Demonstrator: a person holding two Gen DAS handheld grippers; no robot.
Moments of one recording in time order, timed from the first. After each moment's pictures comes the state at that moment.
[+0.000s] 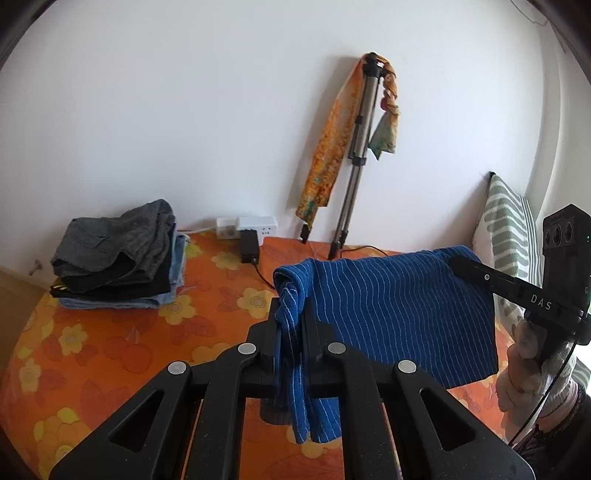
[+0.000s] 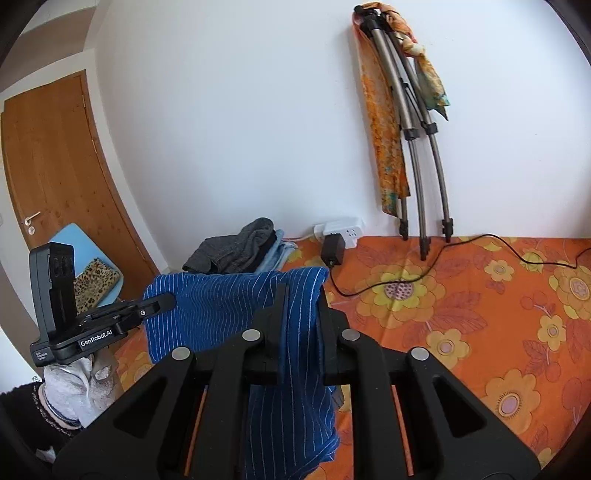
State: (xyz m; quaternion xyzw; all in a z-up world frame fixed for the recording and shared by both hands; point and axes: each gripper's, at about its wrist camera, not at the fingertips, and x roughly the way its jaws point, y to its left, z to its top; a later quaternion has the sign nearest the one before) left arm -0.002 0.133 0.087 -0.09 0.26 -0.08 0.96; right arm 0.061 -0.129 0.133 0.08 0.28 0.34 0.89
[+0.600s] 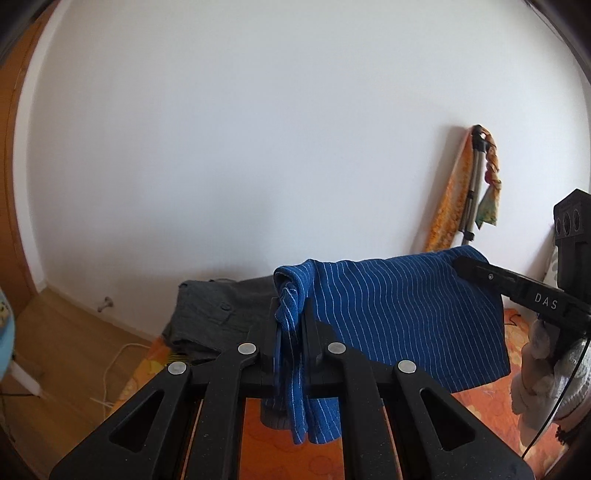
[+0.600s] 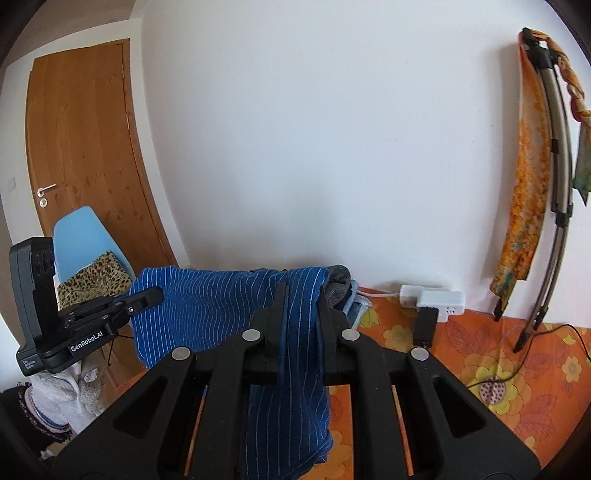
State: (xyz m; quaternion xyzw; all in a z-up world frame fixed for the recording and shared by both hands) left arm 0.030 0.294 0.117 -0.09 0.19 0.05 0.98; right arm 0.128 0.076 0.170 0.02 0.24 0.41 0.88
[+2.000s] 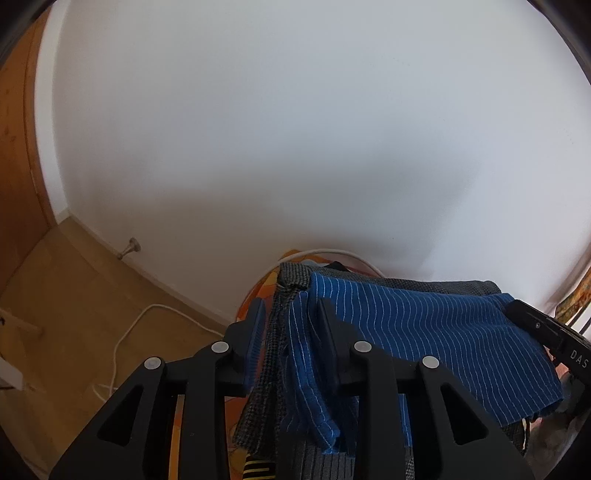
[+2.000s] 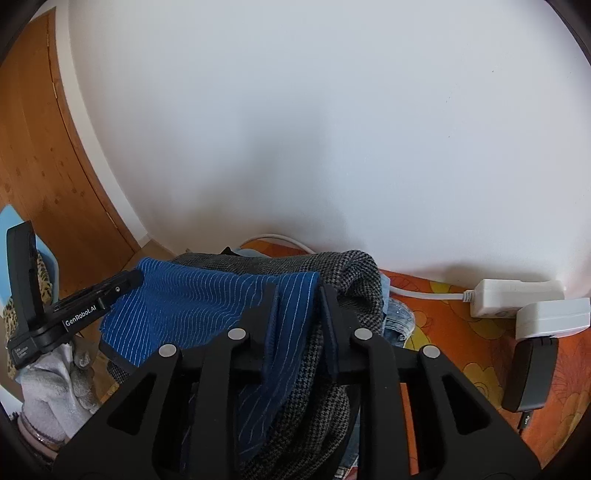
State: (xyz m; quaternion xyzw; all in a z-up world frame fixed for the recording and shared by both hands) left arm 0.210 0.465 -0.001 -0.17 0.31 0.16 0.92; right arm 0.330 0.273 0.026 0.00 0.39 0.34 0.86
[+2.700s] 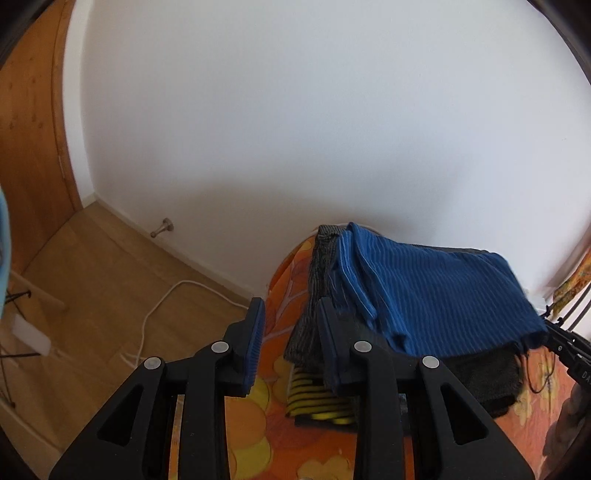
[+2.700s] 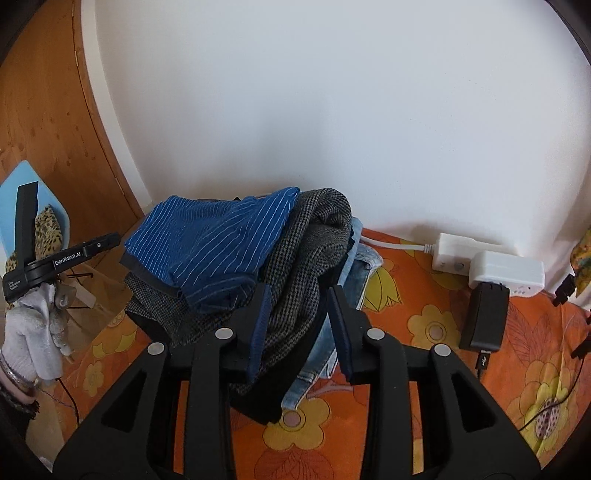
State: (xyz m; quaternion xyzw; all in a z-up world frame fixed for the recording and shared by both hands) left arm 0.140 0.460 0.007 -0.18 0.33 0.19 0.91; right arm 0.266 0.210 0.052 -0.05 0.40 0.35 0.84
